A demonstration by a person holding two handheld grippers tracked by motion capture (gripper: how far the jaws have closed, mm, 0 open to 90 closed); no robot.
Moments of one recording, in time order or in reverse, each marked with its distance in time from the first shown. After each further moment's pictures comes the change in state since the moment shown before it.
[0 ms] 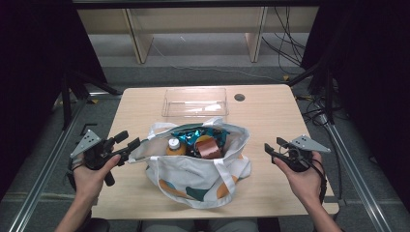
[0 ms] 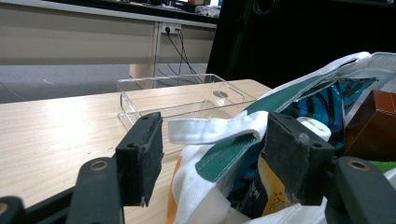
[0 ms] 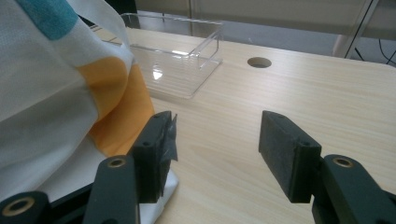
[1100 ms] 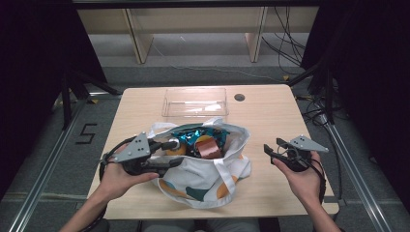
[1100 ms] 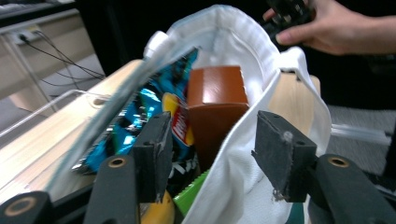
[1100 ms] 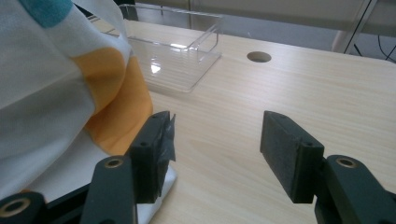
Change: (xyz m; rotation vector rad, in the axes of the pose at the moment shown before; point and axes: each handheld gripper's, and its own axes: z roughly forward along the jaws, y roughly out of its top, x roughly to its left) left arm -0.102 0.027 0.044 0.175 -0.447 0.402; right arm 0.001 -0.001 0.003 0.015 -0.015 -0.021
